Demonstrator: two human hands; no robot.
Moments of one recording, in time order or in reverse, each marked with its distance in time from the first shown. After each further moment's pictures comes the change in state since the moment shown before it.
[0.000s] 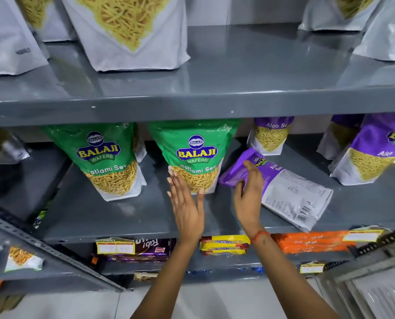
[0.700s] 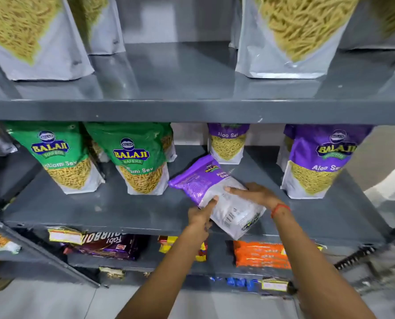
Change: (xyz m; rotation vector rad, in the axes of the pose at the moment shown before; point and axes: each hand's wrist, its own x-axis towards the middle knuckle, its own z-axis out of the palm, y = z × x) left_hand -0.044 0.141 0.148 -0.680 -0.176 -0.924; right_hand 0.121 0.116 -0.168 -0.287 -0.943 0.400
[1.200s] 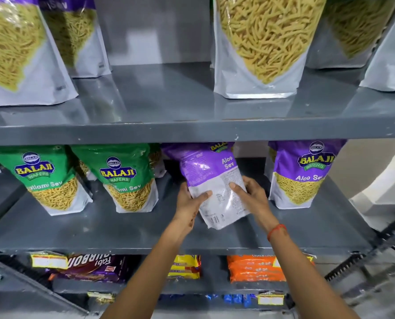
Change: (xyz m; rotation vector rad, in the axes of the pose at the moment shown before) left_hand 0.010 0.054 0.009 -0.003 -0.248 0.450; right_hand -0.006 0.006 -0.001 0.835 0.413 -0.300
